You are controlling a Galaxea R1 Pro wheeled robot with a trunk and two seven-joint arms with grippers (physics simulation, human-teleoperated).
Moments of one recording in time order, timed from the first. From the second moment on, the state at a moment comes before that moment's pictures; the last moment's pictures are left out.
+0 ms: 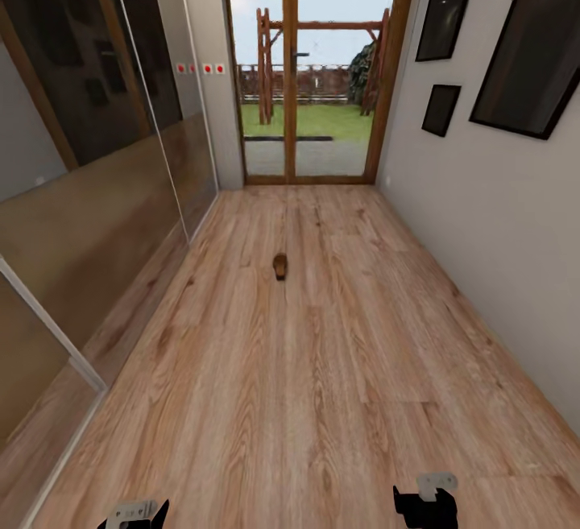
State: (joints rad) left arm -0.23 0.16 0.06 -0.35 0.19 -0.43 -0.26; right arm -0.49 -0.06 -0.12 -0.03 0.17 -0.34 -0.09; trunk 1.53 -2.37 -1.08
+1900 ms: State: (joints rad) left arm -0.23 0.17 0.06 -0.35 0.19 -0.43 -0.26; right arm -0.49 -0.06 -0.12 -0.03 0.17 -0.34 -0.09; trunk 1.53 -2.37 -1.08
